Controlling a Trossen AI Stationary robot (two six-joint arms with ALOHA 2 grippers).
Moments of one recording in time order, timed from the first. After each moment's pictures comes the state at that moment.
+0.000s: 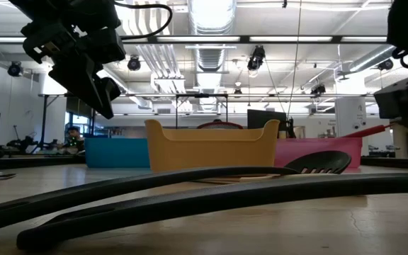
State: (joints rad) left arm 0.09 1.08 0.63 -0.43 0.23 -0.01; right arm 0.54 1.51 0.69 -0.90 0.07 0.62
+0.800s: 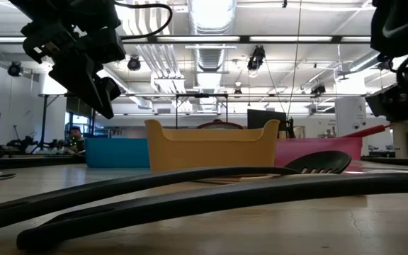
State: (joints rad) left arm 0.09 1.08 0.63 -0.43 0.23 -0.01; right arm 0.47 1.44 0.68 -0.91 0.01 0.77
